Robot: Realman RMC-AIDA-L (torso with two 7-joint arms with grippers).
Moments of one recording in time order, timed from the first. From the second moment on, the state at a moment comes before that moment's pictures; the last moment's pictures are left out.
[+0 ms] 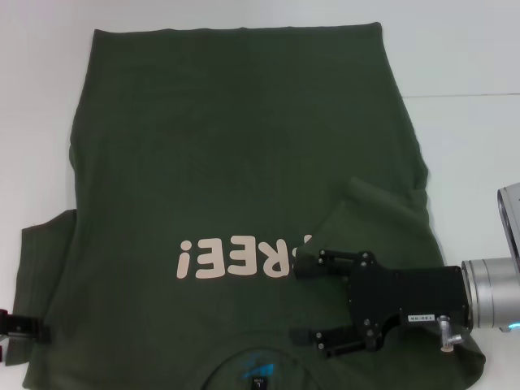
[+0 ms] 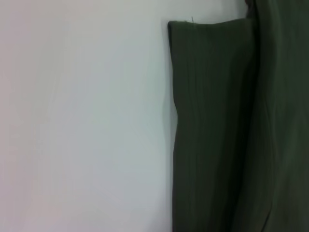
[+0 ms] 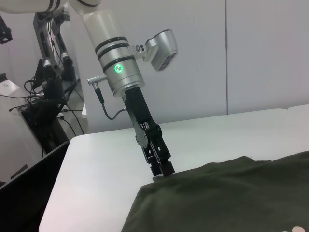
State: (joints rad) left arm -0.40 -2.16 0.62 1.29 2.76 1.68 -2.68; right arm 0.59 2.10 -0.75 -0.44 -2.04 -1.61 1.00
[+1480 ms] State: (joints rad) left arm -0.41 -2.16 0.62 1.26 2.75 1.68 -2.68; right arm 0.59 2.10 -0.75 -0.44 -2.04 -1.60 1.00
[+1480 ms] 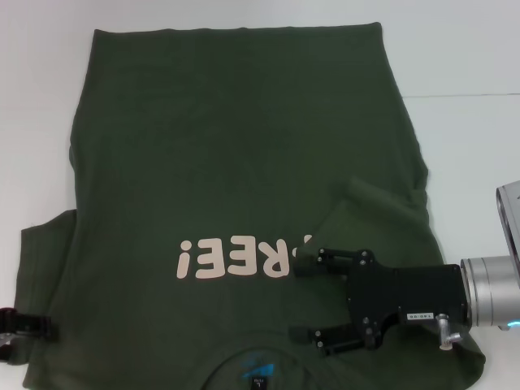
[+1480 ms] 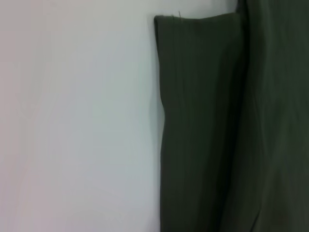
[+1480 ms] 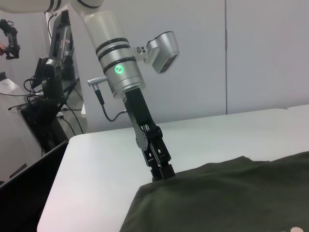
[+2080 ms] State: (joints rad) left arm -0.41 -2.15 0.62 1.26 2.76 1.67 -2.69; right arm 0.59 2.10 -0.75 -0.44 -2.04 -1.60 1.00
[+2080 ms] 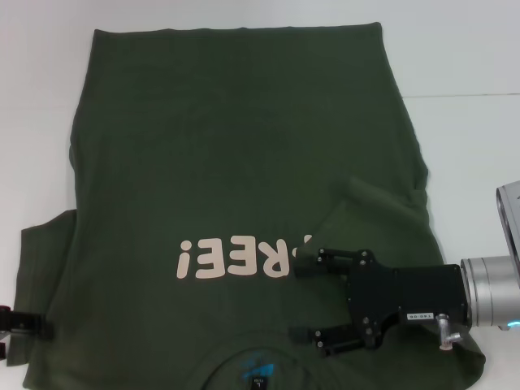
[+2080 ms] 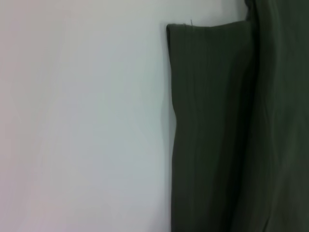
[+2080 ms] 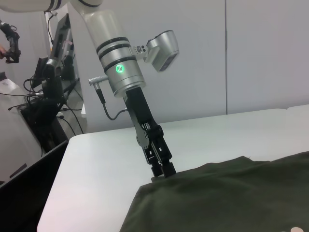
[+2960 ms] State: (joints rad) left arm -0.41 -2.16 0.62 1.26 2.72 1.69 -2.69; right arm 0.60 2.10 -0.75 -0.44 -2.04 -1.60 1.00
